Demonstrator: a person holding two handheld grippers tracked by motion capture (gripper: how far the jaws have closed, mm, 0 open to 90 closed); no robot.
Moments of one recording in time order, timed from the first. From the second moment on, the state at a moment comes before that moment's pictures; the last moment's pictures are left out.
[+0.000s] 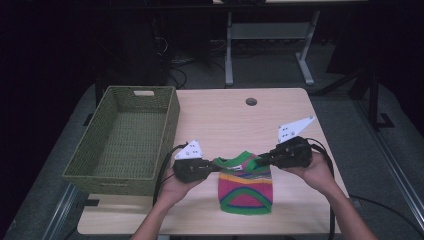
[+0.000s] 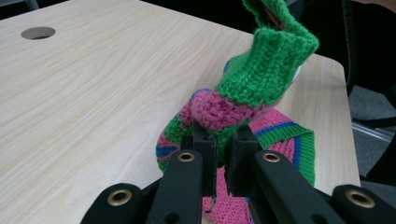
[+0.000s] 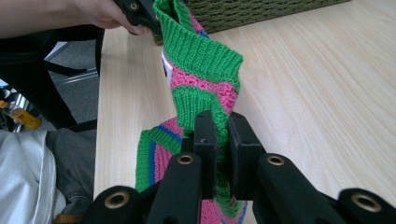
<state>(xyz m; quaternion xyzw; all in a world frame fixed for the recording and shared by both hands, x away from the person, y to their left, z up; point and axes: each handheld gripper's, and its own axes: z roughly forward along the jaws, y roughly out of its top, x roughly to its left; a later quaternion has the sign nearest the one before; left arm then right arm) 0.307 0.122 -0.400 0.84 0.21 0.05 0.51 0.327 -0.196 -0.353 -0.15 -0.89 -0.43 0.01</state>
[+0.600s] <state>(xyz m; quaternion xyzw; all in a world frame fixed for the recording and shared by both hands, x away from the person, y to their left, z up) 0.321 0.116 -0.395 0.86 0.21 0.05 0.47 0.333 -0.200 -0.361 -0.17 -0.89 -0.43 0.00</state>
